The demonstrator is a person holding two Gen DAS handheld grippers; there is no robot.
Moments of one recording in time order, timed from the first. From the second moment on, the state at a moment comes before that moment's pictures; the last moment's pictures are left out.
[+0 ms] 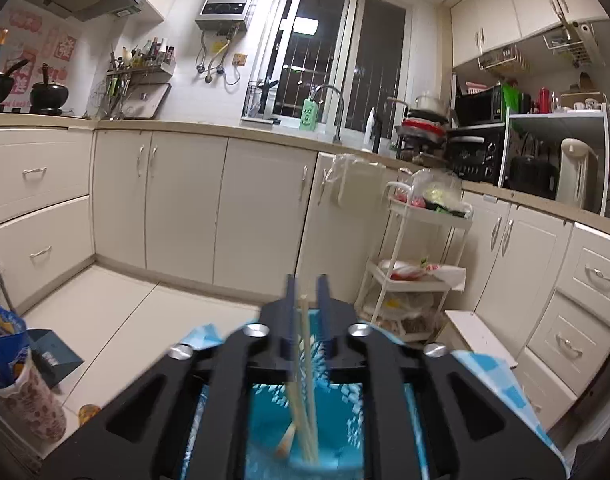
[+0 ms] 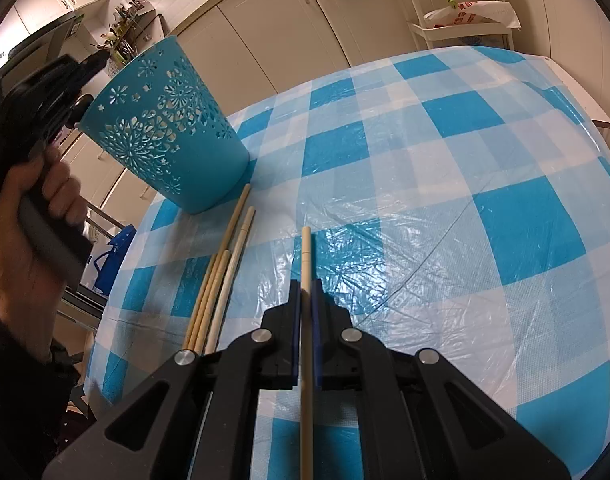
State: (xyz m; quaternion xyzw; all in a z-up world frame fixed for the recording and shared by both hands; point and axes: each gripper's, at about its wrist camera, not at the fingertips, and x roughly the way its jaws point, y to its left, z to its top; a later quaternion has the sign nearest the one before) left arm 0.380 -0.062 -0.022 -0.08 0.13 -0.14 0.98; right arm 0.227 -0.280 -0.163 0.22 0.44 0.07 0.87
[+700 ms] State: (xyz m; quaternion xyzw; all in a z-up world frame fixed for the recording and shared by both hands) left arm 0.233 0.003 -0.053 -0.08 0.16 -0.08 0.98; right arm 0.209 -0.289 -0.142 0.25 0.36 0.11 0.89
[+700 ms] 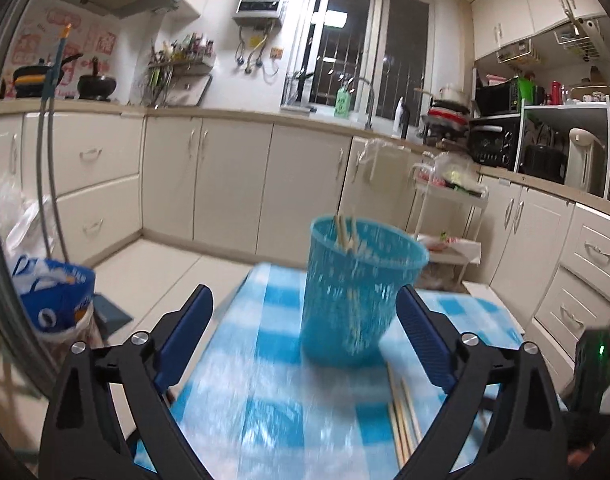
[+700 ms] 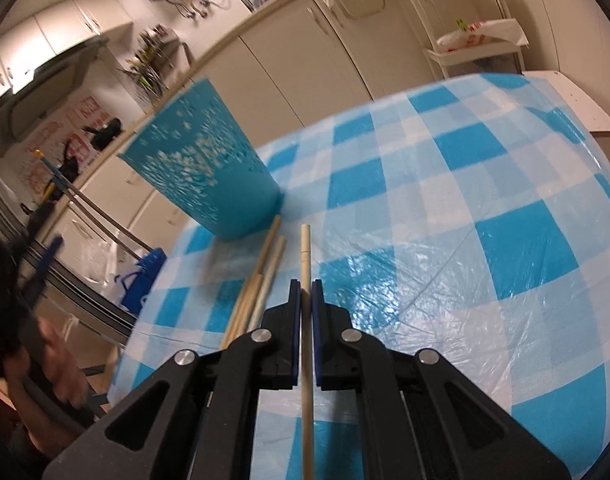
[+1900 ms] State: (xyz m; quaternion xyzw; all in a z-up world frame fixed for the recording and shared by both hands) left arm 0.214 0.069 -0.079 -0.16 0.21 -0.03 0.96; right arm 0.351 -0.211 0.081 0.15 0.13 0.16 0.97
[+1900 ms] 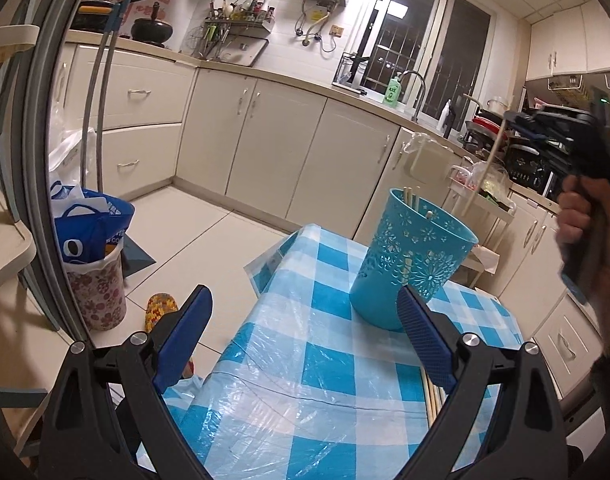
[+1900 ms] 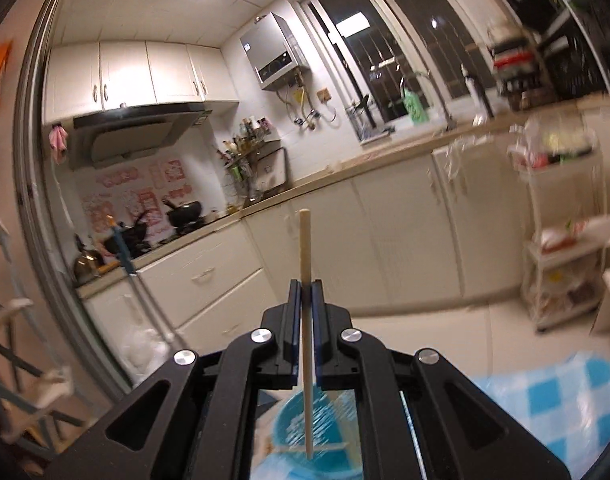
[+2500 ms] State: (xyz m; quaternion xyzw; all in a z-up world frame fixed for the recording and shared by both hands) left arm 0.198 0.056 -0.066 -0.14 0.22 -0.04 0.96; right arm 0.325 -0.199 -0.012 0.13 0.23 0.12 0.96
